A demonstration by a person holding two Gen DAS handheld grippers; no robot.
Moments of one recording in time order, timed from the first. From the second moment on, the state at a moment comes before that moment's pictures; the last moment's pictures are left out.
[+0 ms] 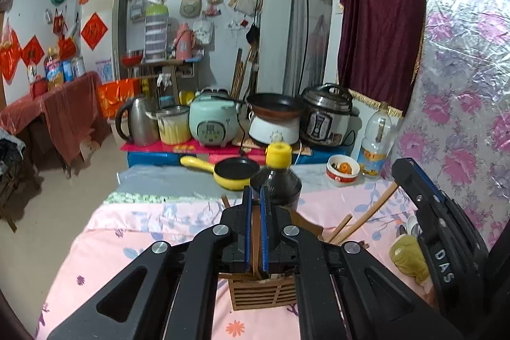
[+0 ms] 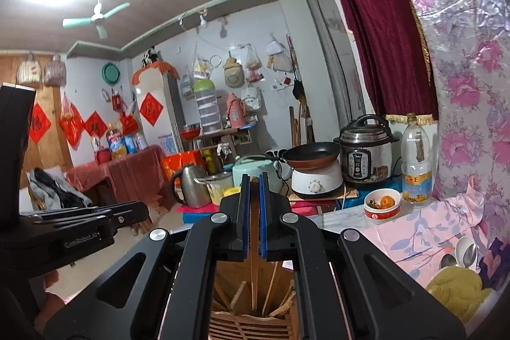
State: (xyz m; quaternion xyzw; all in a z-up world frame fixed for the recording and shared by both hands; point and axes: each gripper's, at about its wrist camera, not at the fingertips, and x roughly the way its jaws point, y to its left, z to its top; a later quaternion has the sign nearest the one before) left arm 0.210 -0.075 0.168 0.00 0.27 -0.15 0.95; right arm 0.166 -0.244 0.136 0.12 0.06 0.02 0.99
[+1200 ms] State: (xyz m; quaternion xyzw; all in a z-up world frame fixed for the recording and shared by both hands) left arm 0.200 -0.019 0.140 -0.02 0.28 -0.04 0.96; right arm 0.151 -0.228 0.118 0.06 0.14 -0.02 0.99
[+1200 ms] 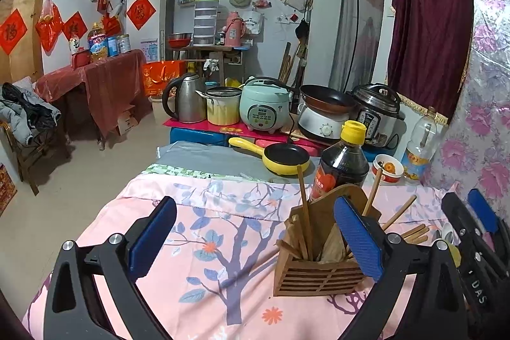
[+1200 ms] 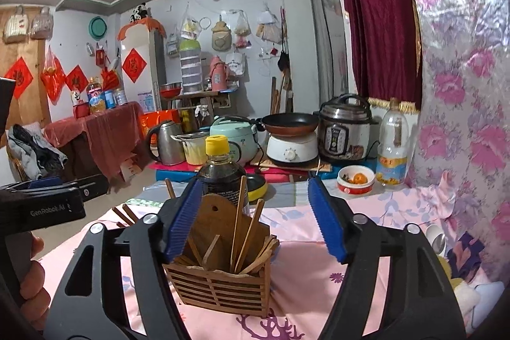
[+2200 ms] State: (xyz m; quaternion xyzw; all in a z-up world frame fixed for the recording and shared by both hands) left arm 0.128 -0.028 0.153 0.02 0.24 -0.01 0.97; right arm 0.067 -0.208 0.139 -0.01 0.08 -0.08 0.99
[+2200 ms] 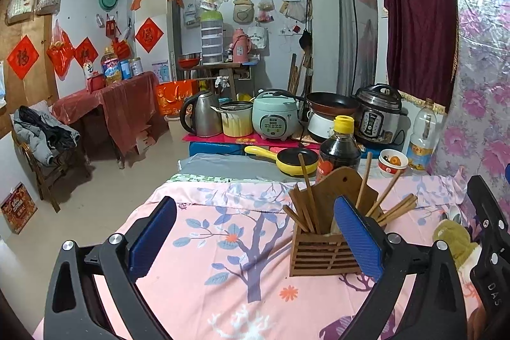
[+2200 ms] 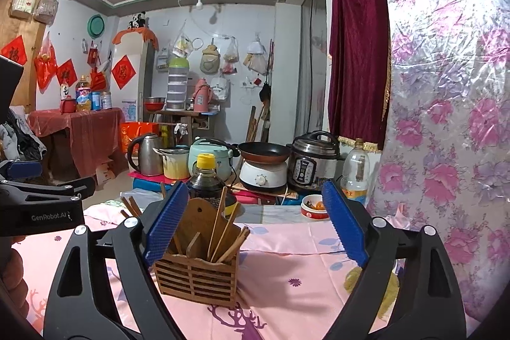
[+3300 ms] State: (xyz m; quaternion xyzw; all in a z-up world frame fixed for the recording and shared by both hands) left arm 0.058 -0.025 0.082 0.06 0.25 0.00 0.97; right arm 0.004 -0.219 0.077 0.01 0.19 -0.07 0.98
